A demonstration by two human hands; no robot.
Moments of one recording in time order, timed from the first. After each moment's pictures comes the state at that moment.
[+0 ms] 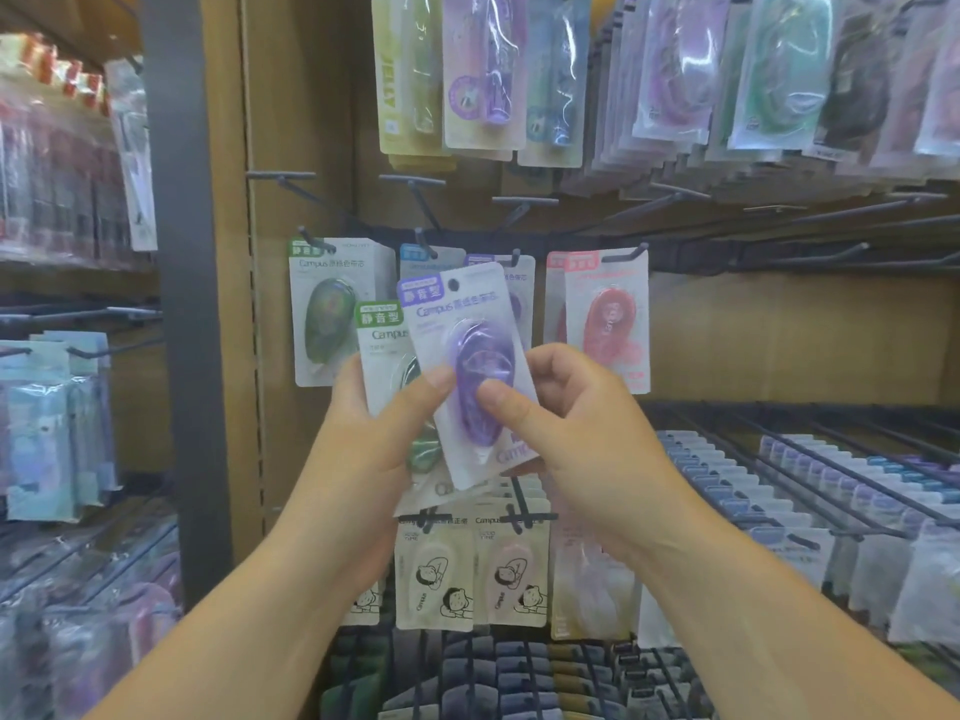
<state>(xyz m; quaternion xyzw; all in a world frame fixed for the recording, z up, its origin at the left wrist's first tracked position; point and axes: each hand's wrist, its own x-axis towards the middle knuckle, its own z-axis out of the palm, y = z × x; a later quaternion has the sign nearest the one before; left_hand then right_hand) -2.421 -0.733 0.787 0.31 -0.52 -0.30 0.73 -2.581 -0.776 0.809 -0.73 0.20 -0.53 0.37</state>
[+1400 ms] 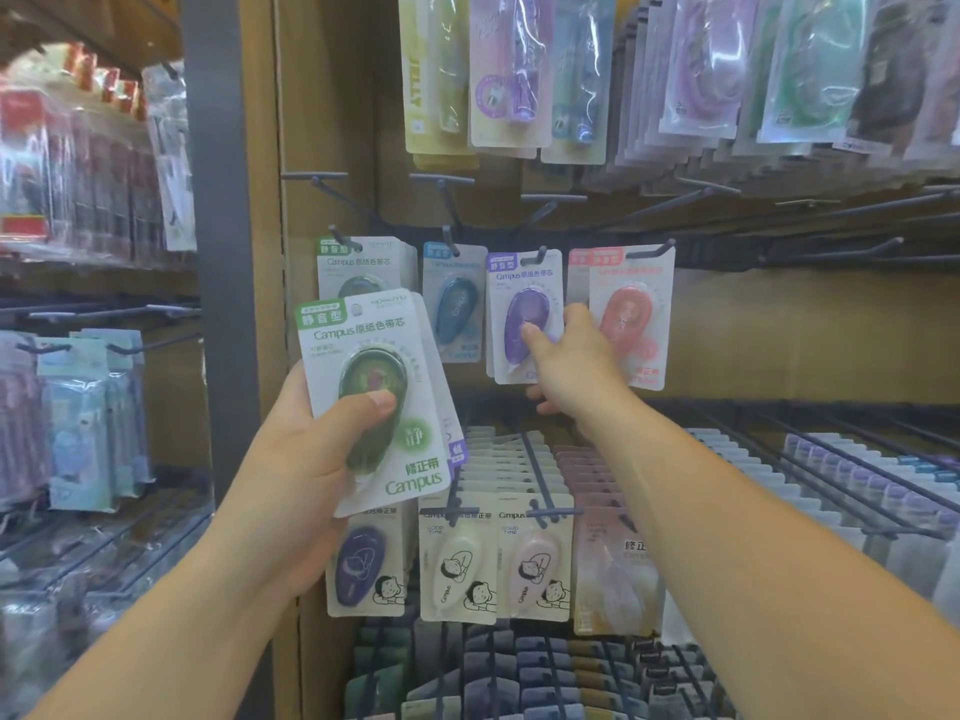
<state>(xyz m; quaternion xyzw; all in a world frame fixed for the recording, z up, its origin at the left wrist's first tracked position) -2.371 -0.713 0.780 0.32 -0.49 -0.31 0.74 -2.541 -0.875 0.841 -0.70 0.44 -0.51 0.24</state>
